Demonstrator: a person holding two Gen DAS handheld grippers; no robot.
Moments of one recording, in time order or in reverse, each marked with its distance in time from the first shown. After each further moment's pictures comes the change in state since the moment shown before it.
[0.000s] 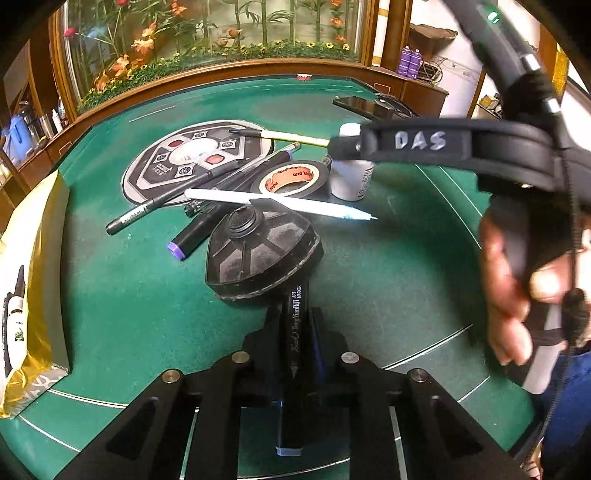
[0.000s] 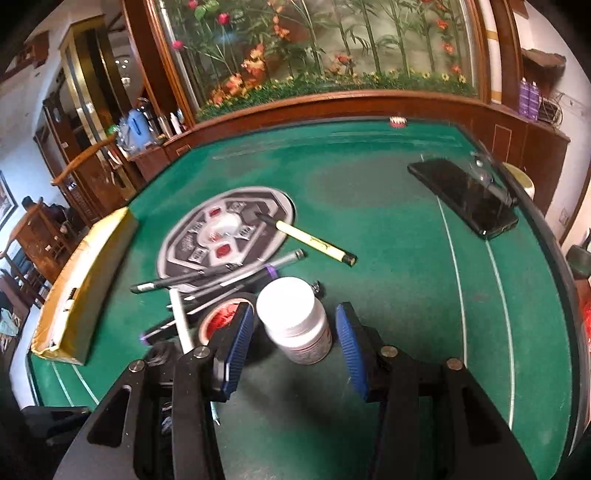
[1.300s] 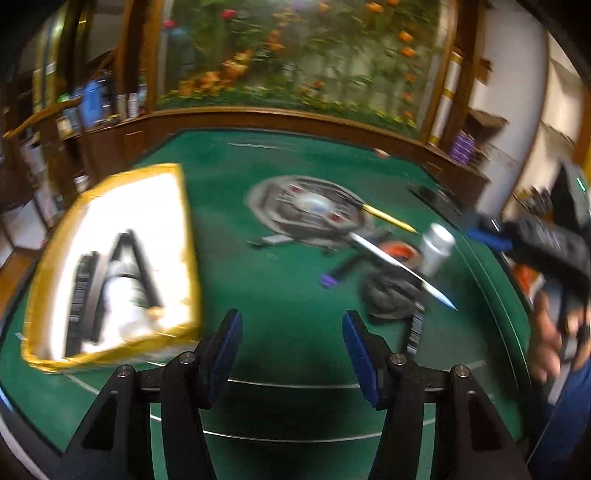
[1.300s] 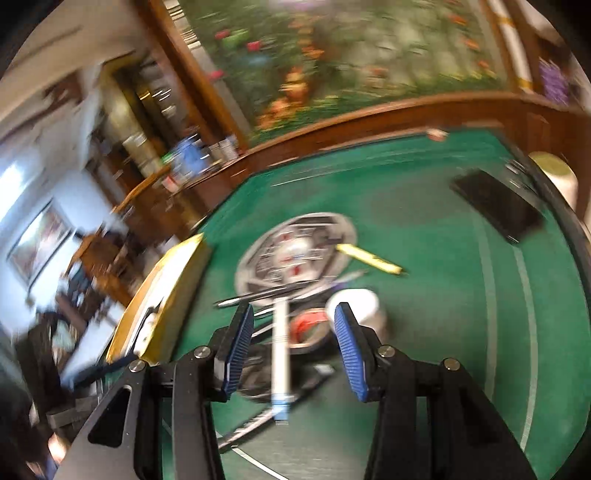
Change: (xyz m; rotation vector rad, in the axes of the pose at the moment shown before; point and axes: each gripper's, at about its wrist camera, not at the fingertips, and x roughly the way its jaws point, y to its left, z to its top) left arm -0.062 0.093 -0.021 -0.233 -0.209 0.060; right arm -0.053 -0.009 0.011 0.089 -0.073 0.241
